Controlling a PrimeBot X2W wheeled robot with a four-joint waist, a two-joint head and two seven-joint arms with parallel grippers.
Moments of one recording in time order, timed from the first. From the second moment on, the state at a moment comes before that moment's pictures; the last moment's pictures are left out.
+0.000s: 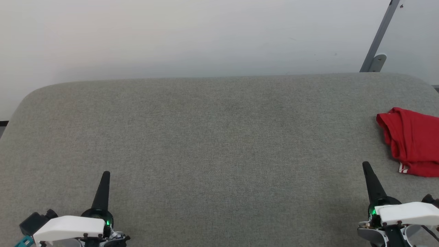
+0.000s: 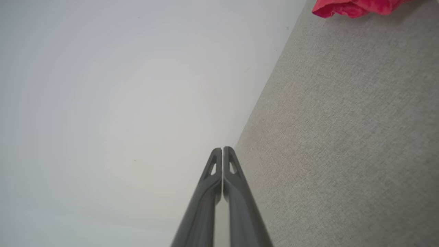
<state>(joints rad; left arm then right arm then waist) -0.04 0.07 0.08 0.22 -1.33 -0.13 0.02 -0.05 -0.06 -0.11 0.23 1.32 0.13 0.04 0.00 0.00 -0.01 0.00</state>
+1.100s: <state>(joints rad) -0.09 0.06 0.10 0.24 -1.57 -0.13 0.09 -0.09 -0.05 -0.11 0.24 1.56 0.13 0.10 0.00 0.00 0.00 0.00</state>
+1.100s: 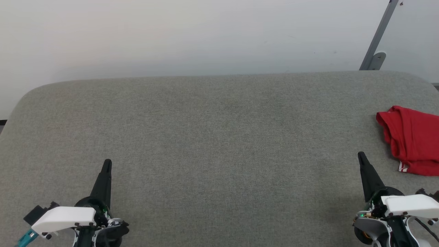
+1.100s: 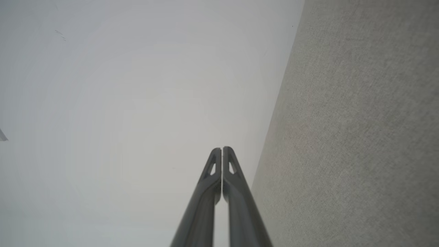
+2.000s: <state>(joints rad) -0.10 0.06 0.10 0.25 -1.62 -0.13 0.11 -0.11 -0.05 -0.11 0.24 1.61 0.13 0.11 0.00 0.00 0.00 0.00</state>
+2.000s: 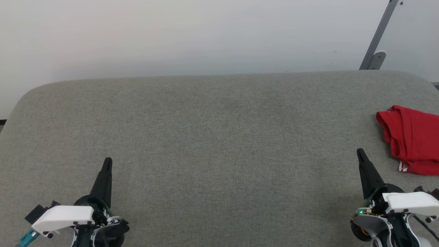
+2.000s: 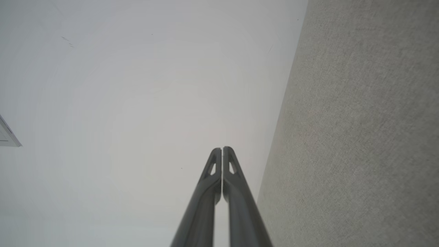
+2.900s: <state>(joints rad) -0.10 0.05 0.11 0.25 -1.62 -0.13 0.11 -0.11 -0.05 -0.11 0.24 1.61 0.13 0.11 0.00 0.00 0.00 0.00</state>
